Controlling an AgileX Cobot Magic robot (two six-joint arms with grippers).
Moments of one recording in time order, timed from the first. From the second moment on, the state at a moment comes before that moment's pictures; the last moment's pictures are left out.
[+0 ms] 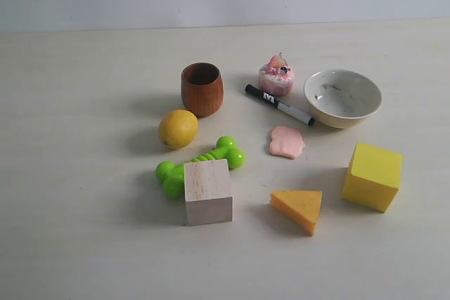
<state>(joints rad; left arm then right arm) 0.04 0.01 0.00 0.06 0.37 -0.21 0.03 1.00 -0.73 -1.73 -0.59 1.82</state>
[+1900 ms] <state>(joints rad) 0.04 0.01 0.00 0.06 0.37 -0.21 0.23 1.39 -0.85 -1.74 -0.29 1.94</state>
